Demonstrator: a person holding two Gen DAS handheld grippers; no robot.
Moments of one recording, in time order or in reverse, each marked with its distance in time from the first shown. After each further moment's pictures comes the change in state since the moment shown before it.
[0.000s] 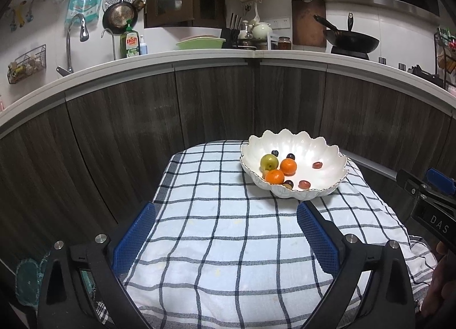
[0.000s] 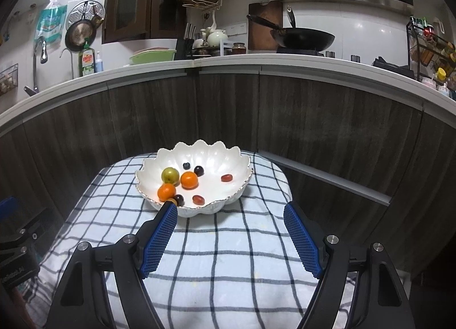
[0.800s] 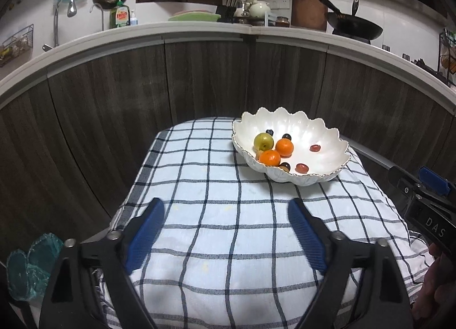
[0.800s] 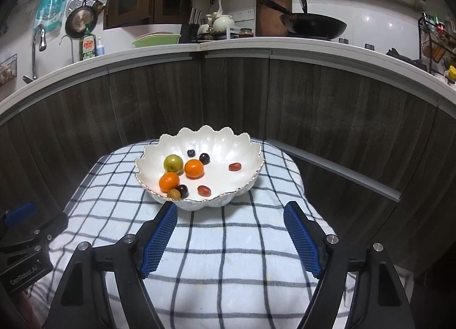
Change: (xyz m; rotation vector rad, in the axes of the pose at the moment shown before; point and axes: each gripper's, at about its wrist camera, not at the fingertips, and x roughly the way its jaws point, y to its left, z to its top) left arm 0.040 0.000 -0.008 -0.022 0.104 -0.052; right arm 0.034 0.013 -0.005 -0.016 0.068 0.015
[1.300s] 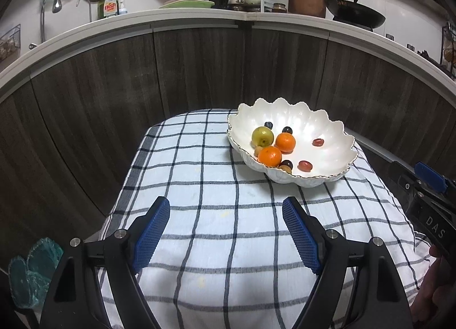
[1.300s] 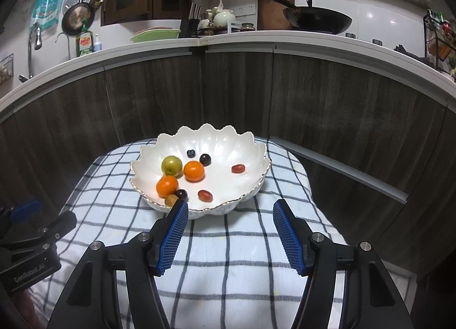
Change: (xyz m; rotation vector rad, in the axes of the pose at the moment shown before) left arm 0.040 -0.003 0.016 0.019 0.068 -0.023; right arm 0.030 0.005 0.009 0.004 0.019 0.007
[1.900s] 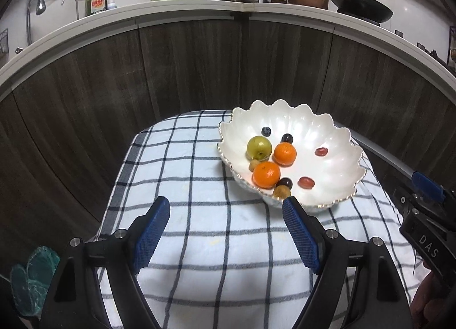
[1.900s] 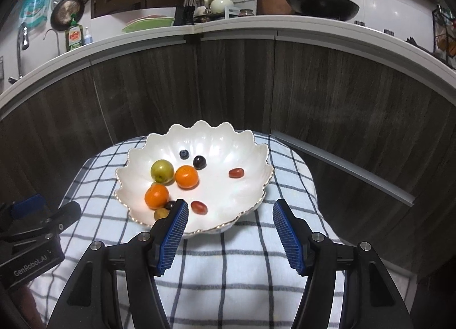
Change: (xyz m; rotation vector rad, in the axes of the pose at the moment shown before) left arm 0.045 -0.012 0.041 0.012 0.056 -0.004; right arm 0.048 -0.005 0.028 0.010 0.068 -0.002
